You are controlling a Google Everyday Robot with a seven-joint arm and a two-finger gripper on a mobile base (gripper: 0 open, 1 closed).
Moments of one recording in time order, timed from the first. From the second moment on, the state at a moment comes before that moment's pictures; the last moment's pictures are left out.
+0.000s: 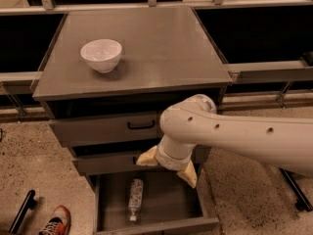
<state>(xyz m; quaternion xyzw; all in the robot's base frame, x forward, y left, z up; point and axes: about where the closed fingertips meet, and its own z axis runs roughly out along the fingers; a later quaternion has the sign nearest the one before) 0.457 -0.037 0.630 -0.98 0.18 0.00 0.09</state>
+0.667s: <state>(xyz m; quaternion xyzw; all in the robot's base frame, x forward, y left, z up) 0.455 -0.001 0.508 -1.00 0.05 -0.02 0.07</state>
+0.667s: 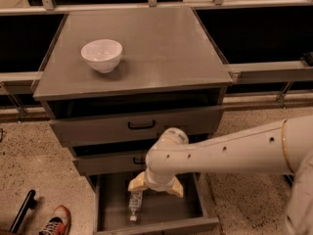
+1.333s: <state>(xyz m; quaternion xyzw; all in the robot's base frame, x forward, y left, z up) 0.471 0.002 0.487 -1.00 0.03 -0.05 0.06</state>
